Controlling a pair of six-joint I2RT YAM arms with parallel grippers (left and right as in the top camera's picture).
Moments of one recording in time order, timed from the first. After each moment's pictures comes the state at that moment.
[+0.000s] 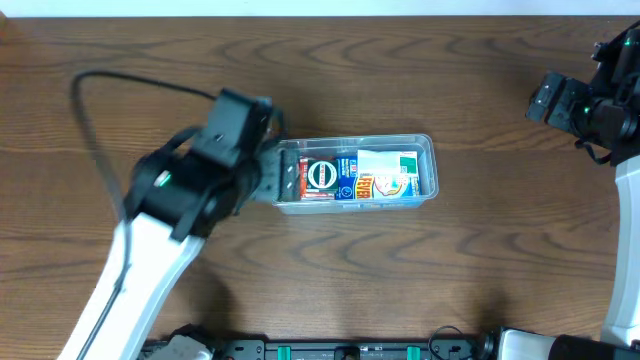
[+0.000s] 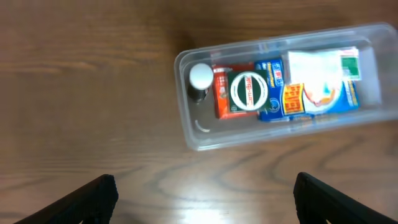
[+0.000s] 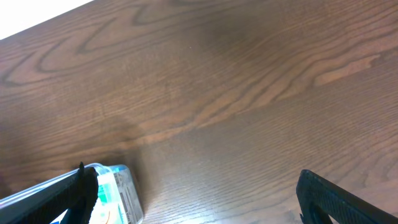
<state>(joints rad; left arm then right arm) -0.47 1.27 1.49 -1.28 -0.08 -0.31 -0.21 1.47 1.60 -1.07 -0.04 0.22</state>
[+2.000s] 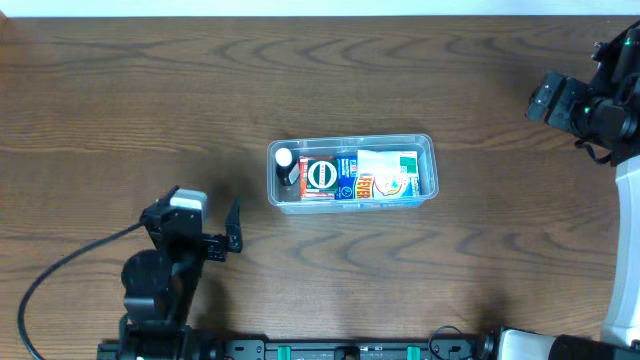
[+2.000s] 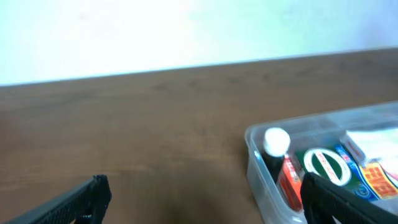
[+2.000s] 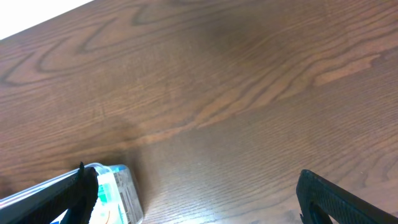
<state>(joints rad) -0.05 0.31 0.36 -0.29 0.11 0.04 -0.21 1.47 1.60 -1.07 -0.04 0.22</state>
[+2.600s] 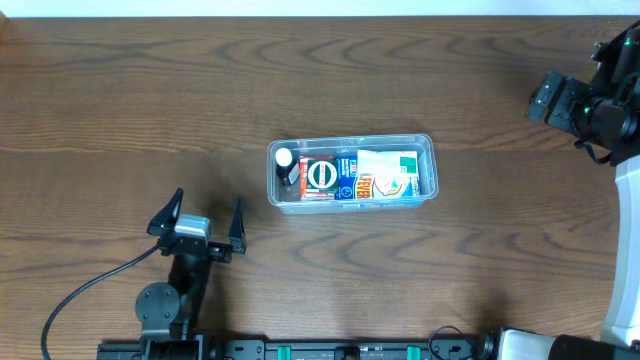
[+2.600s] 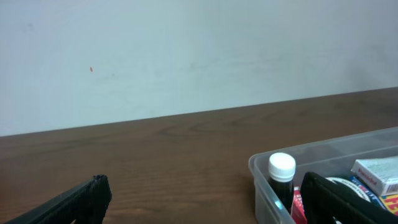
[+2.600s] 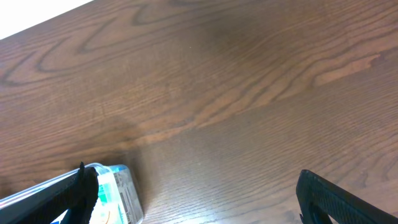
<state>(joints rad) 0.00 0.05 0.03 0.05 0.18 0.05 -0.21 1.47 1.60 -1.07 -0.04 0.22</state>
